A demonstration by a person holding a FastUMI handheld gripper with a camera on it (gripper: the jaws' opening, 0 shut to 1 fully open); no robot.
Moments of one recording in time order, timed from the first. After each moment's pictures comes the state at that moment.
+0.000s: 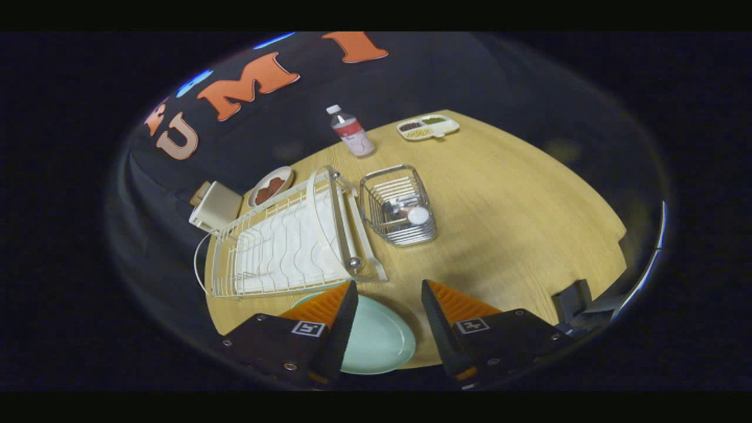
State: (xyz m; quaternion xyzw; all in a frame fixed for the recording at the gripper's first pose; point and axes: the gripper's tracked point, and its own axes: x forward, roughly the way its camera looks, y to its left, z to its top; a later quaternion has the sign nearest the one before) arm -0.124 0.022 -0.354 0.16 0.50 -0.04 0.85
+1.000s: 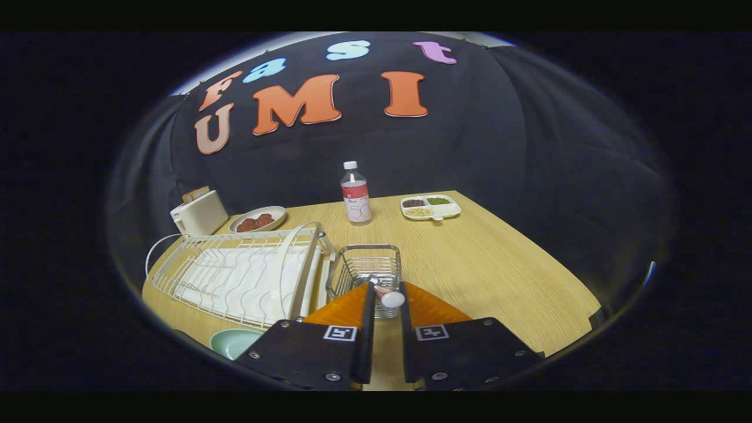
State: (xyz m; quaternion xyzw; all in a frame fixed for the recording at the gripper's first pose) arm -0.049 -0.014 -0.359 0.03 0.32 -0.04 0.95
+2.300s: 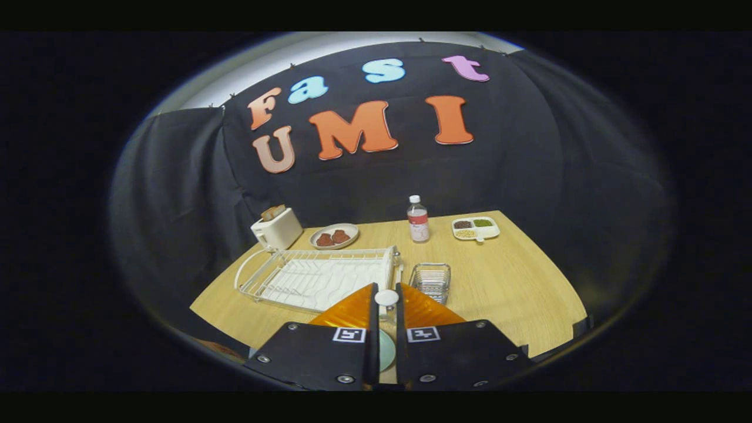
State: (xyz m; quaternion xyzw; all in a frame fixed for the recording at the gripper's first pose) arm -0.126 0.050 -0.219 0.06 0.31 0.11 0.94
